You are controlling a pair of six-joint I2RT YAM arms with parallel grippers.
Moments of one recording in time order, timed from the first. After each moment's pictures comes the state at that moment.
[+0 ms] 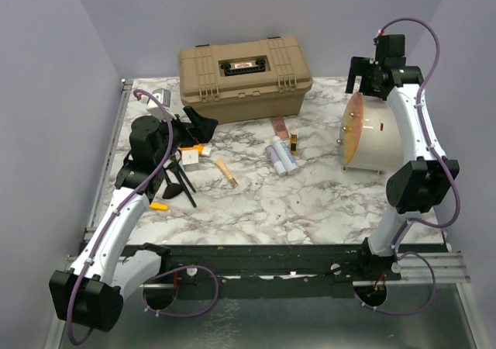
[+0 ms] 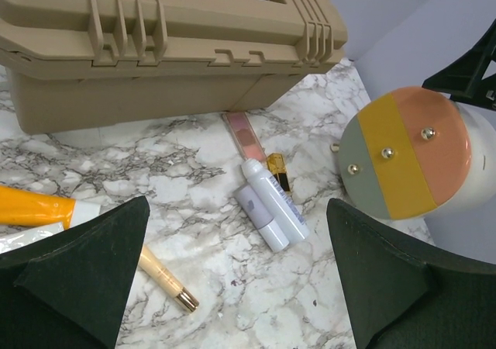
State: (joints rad) left arm -0.24 0.97 0.87 -0.05 0.22 -0.54; right arm 0.02 1.82 1.94 -0.86 0.15 0.12
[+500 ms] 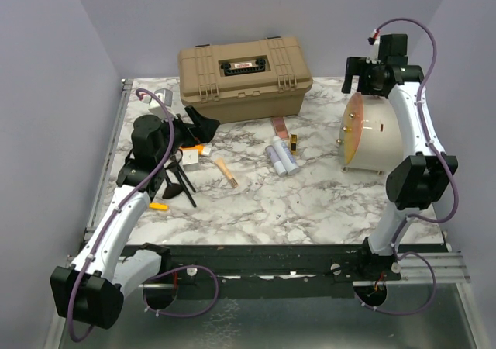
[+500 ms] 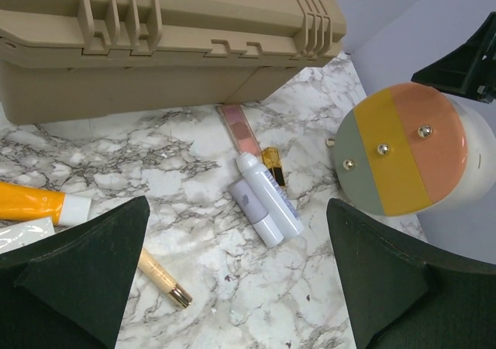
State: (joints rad) left arm -0.24 0.99 0.87 -0.05 0.24 -0.57; right arm 0.00 1.87 1.96 -0.84 -0.04 0.05
